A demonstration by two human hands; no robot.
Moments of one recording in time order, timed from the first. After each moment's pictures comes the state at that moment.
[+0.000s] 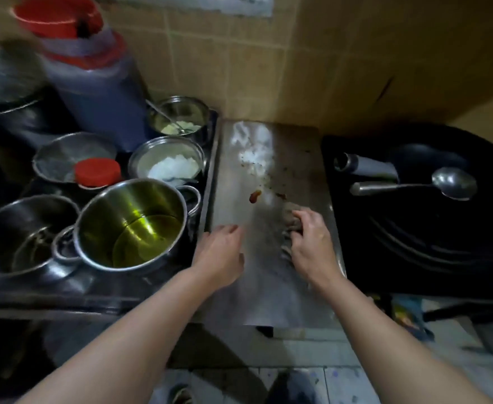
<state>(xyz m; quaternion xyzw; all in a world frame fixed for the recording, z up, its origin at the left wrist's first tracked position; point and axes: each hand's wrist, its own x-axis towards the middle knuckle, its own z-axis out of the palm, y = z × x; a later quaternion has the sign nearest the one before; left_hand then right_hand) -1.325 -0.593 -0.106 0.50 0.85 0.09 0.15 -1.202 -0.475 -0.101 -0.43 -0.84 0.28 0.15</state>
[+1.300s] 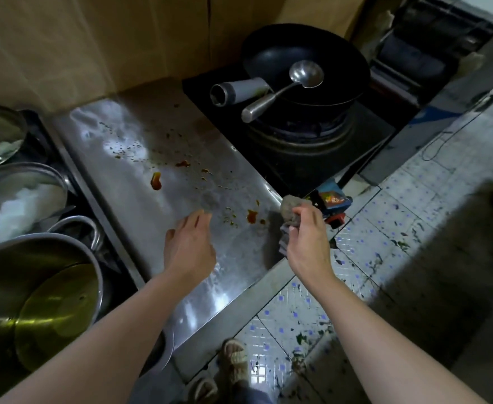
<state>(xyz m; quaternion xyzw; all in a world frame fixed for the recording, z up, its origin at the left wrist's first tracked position) -1.328 -0.558 -0.165 0.67 0.72 0.05 0.16 -1.129 -0.547 -0.156 -0.72 -0.63 0.21 0.22</state>
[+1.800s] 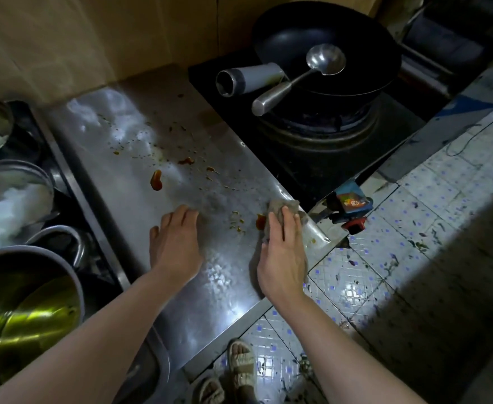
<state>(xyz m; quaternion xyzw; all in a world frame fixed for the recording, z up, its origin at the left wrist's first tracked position) -1.350 -0.533 -0.186 0.64 0.75 0.01 0.14 -1.181 -0.540 -0.210 -0.70 -0.67 0.17 0.19</state>
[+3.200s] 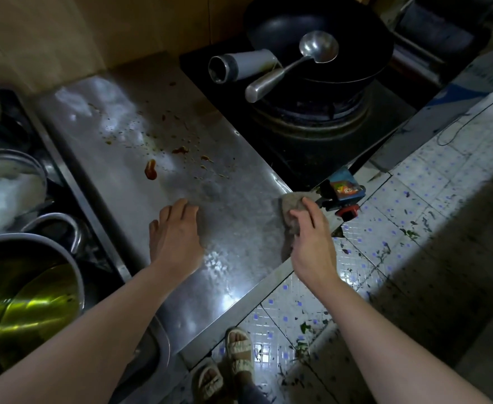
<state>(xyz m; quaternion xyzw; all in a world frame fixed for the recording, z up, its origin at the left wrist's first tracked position) -1.343 -0.543 -0.184 0.66 0.74 0.00 0.13 -1.121 -0.539 -0.207 -0.69 -0.69 0.14 0.16</state>
